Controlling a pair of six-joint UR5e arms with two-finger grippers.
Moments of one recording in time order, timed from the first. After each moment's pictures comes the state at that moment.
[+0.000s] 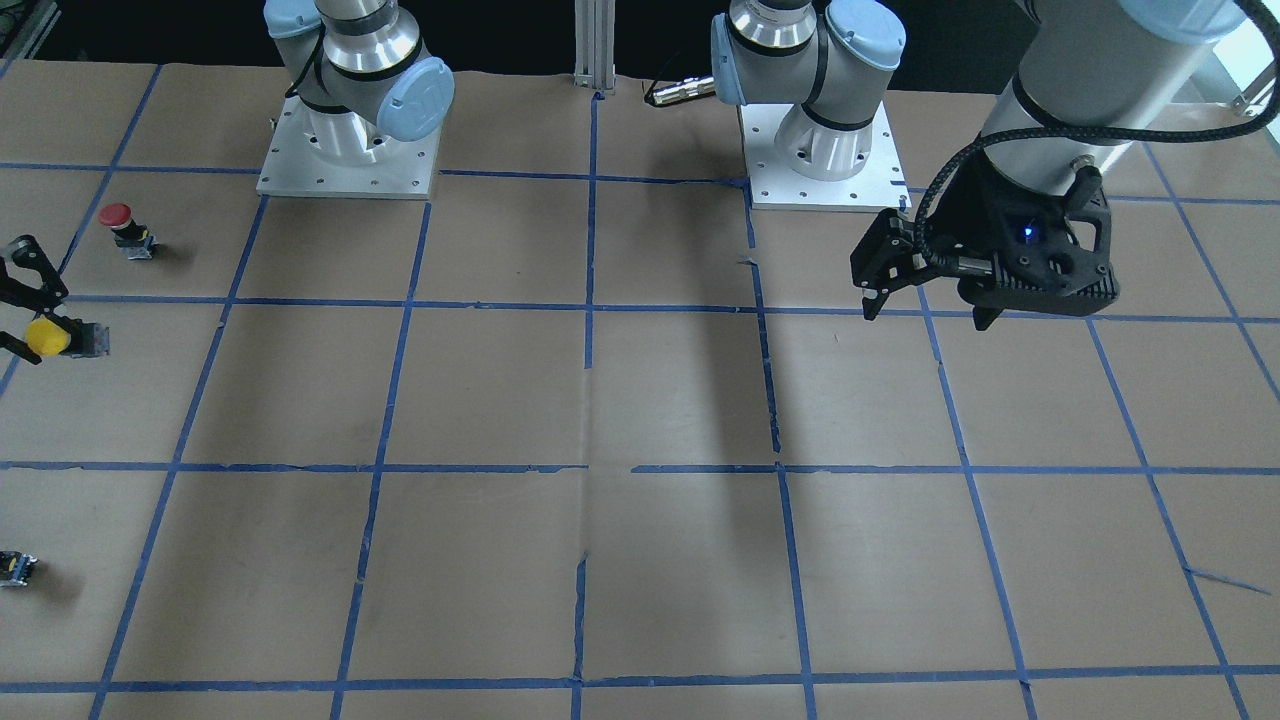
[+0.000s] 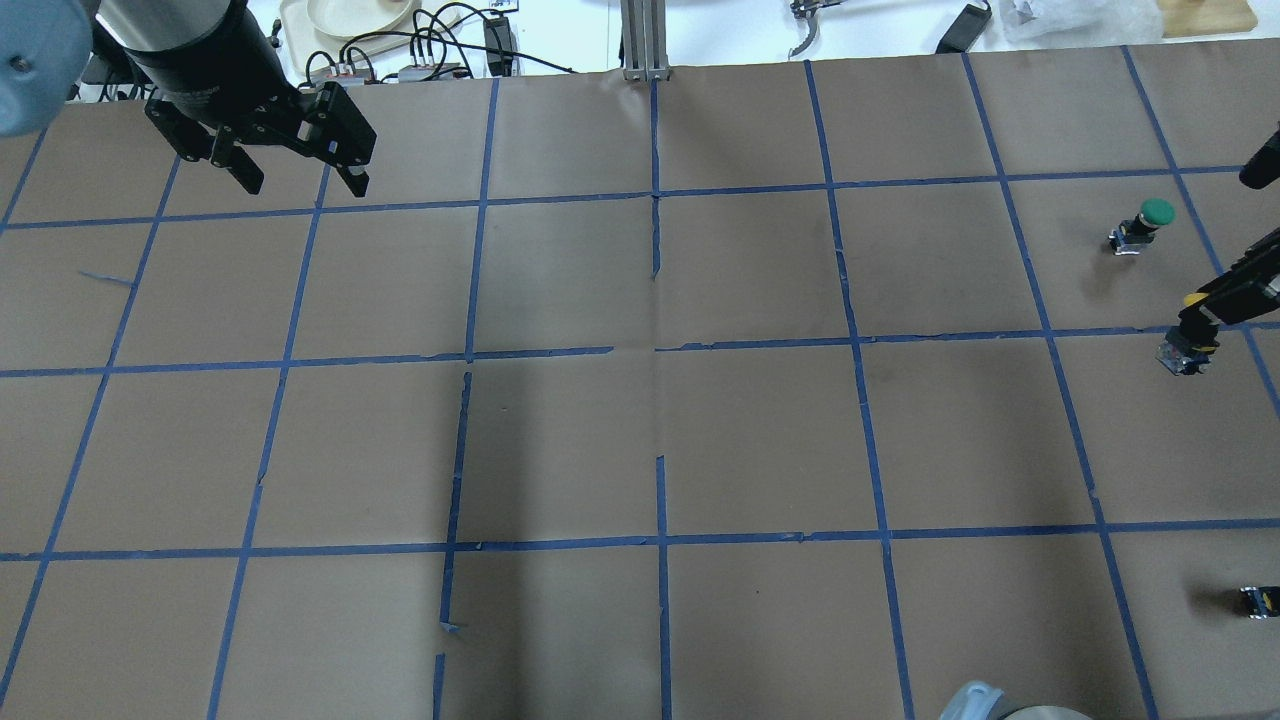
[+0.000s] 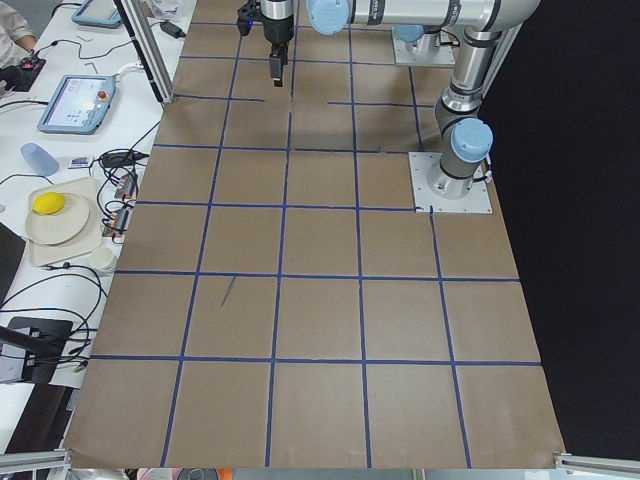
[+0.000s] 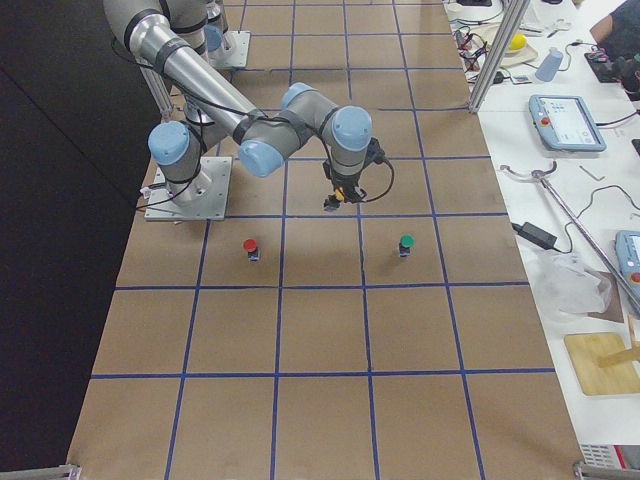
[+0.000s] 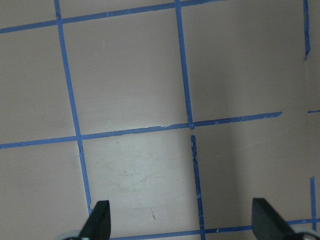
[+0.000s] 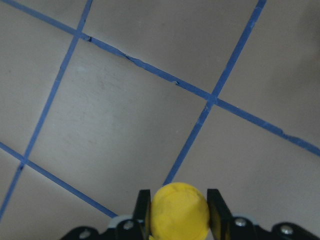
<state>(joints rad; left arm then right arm) -1.50 -1.68 -1.44 -1.58 1.55 0.16 0.88 -1.44 1.80 -1.82 -1.40 -1.52</state>
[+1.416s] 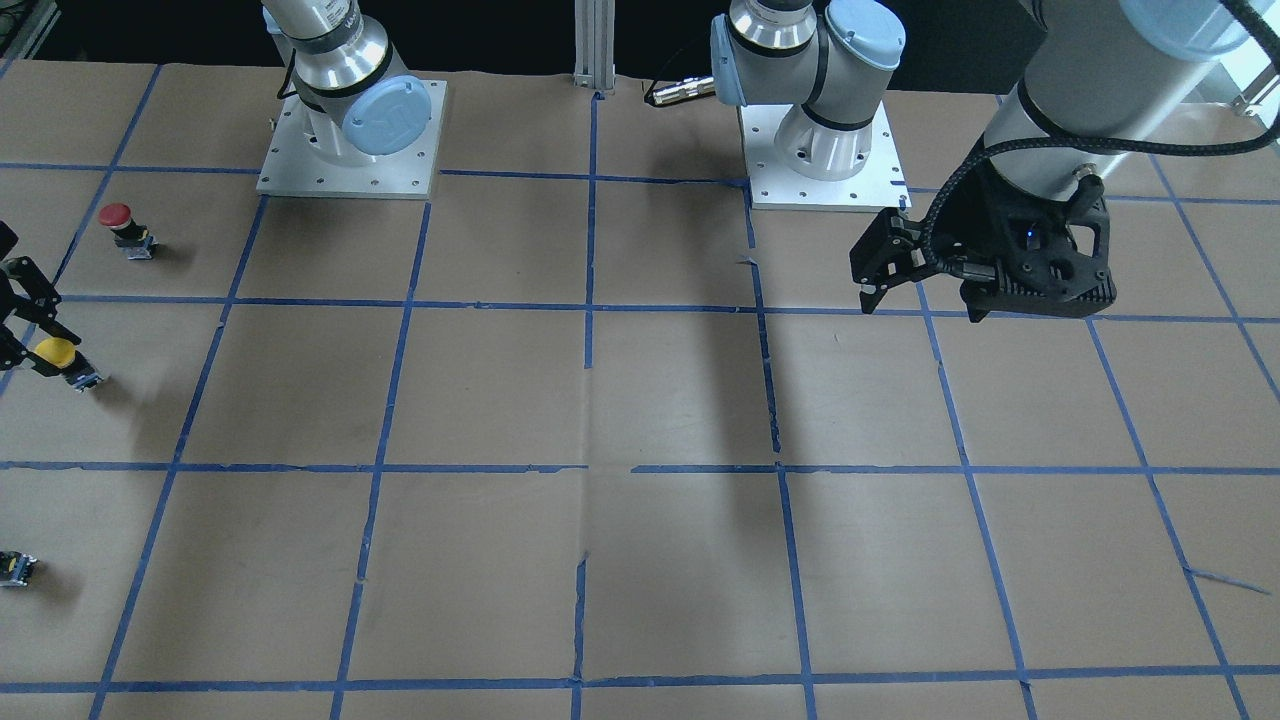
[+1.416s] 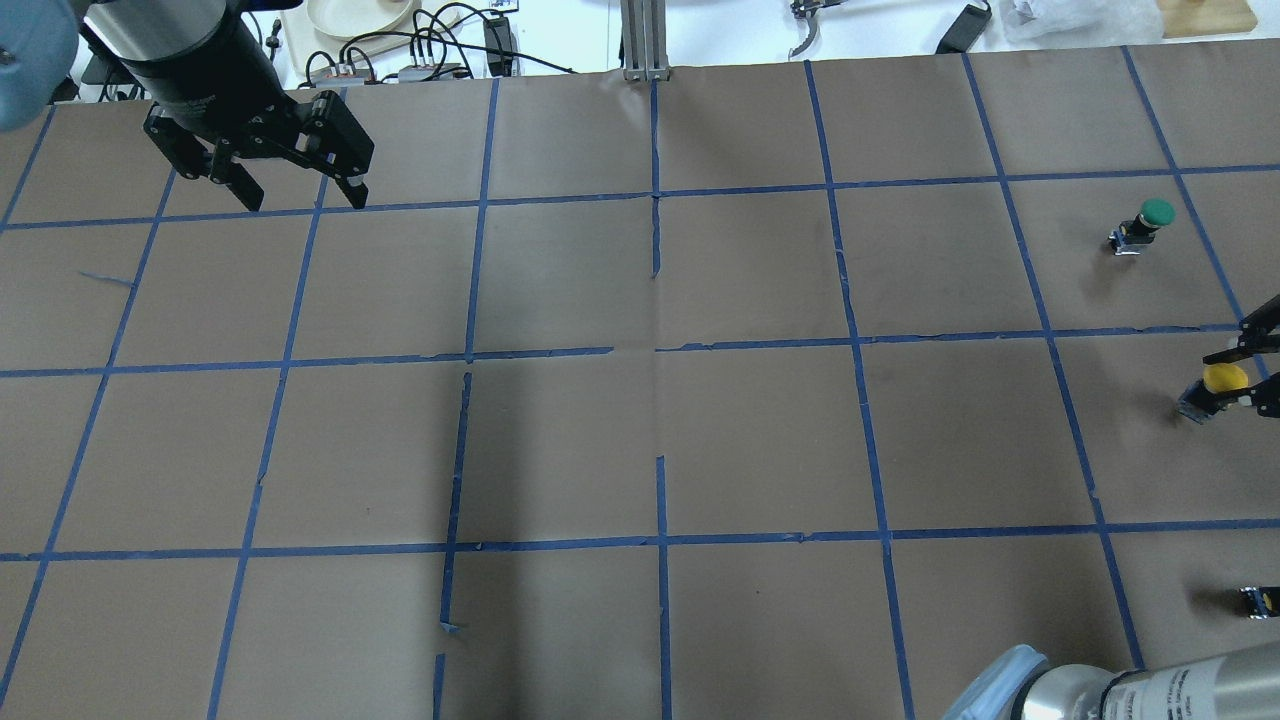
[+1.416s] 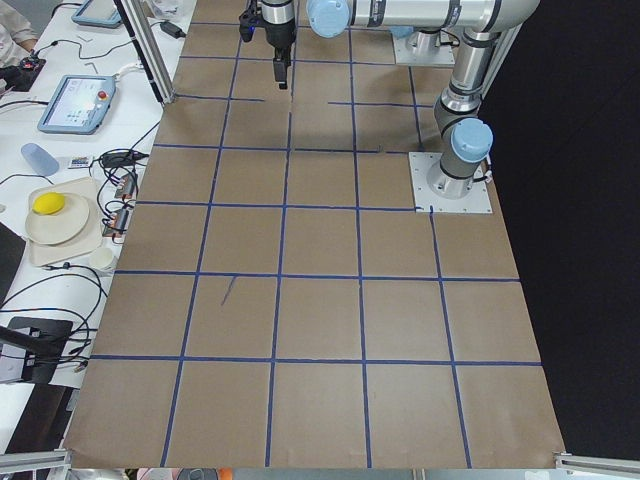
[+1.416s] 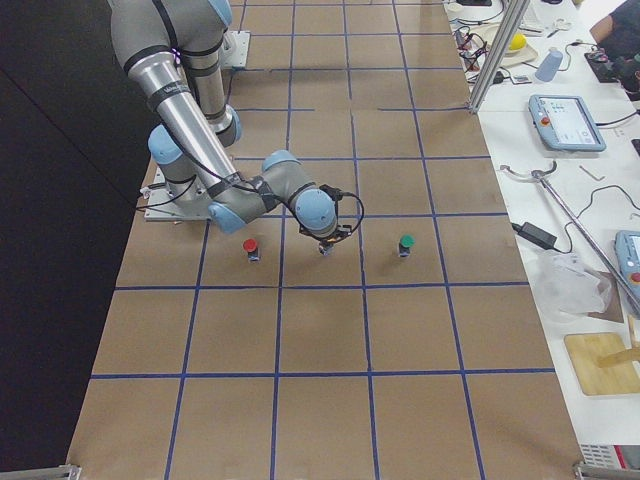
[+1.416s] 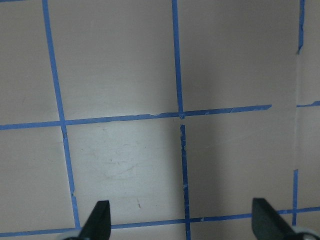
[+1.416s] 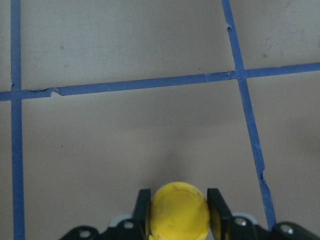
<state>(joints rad) -1.49 -1.68 -1.43 -1.63 1.55 0.14 0.66 -1.35 1.97 -1.99 -1.25 -2.42</state>
